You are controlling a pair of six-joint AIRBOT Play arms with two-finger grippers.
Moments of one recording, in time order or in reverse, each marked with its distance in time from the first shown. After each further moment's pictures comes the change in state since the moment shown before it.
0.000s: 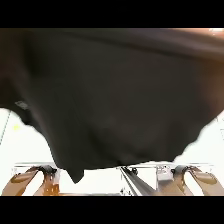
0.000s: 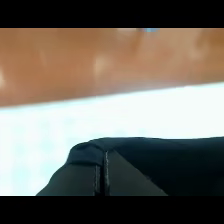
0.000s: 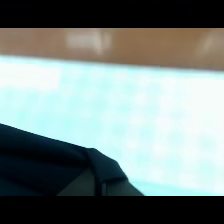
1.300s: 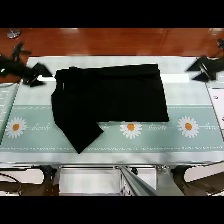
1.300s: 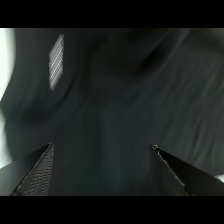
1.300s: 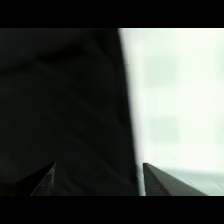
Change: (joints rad) left arm 0.141 -0.724 -0.199 -0.098 -0.092 -0.037; right arm -0.305 -0.974 0.177 0.211 0.114 -0.016
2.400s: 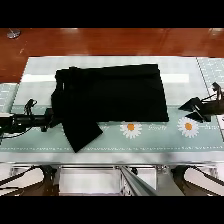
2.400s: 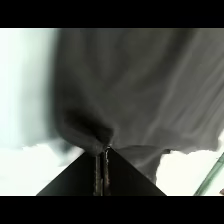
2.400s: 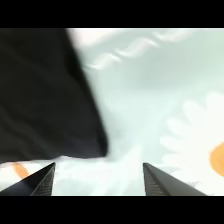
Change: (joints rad) left arm 0.155 0.266 -0.914 -0.390 0.286 0.324; right arm -0.083 0.469 -0.871 -0.024 -0.260 -0.110
